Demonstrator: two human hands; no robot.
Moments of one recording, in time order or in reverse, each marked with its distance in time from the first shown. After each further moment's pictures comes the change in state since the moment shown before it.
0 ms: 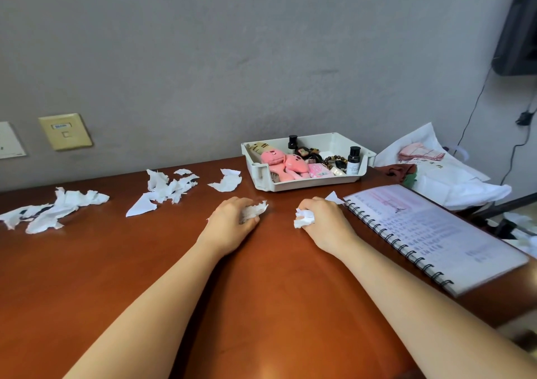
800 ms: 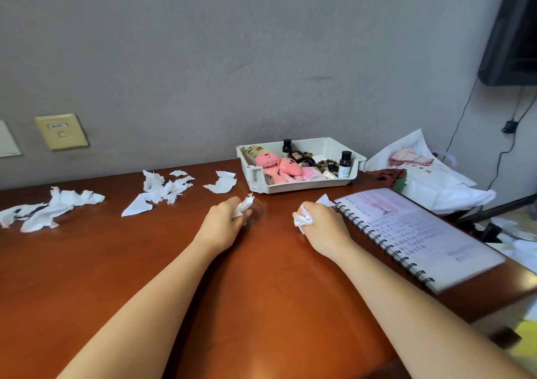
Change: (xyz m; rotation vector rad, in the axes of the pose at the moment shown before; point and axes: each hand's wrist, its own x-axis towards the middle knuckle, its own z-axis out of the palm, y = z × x) left_hand -0.005 0.008 -0.005 -0.118 0.041 -0.074; right_hand -0.014 -0.002 -0.008 0.053 -0.003 0.131
